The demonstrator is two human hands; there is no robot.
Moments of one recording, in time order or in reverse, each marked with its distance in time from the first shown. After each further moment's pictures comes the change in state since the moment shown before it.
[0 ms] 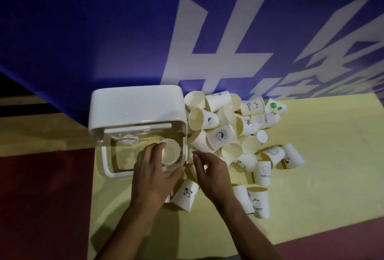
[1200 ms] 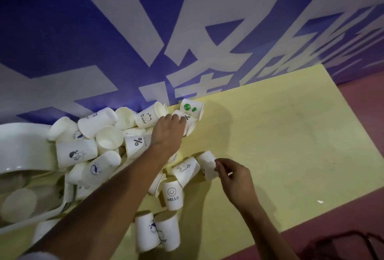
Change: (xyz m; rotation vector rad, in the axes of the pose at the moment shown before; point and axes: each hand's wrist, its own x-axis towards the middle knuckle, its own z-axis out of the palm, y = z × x) left_hand 0.162 0.317 0.258 0.859 -0.379 0.530; right_hand 0.038 0.281 -0.271 0.167 0.055 0.353
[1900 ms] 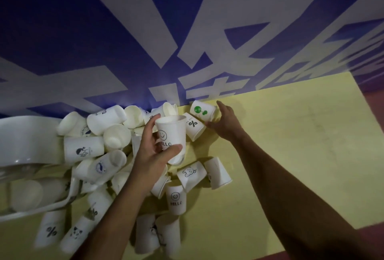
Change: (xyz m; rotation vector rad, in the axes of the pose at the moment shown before) left_hand -0.090 -0.018 -0.024 -1.899 0.218 -0.547; right_hand 0.204 -0.029 0.037 -0.272 -0.263 0.022
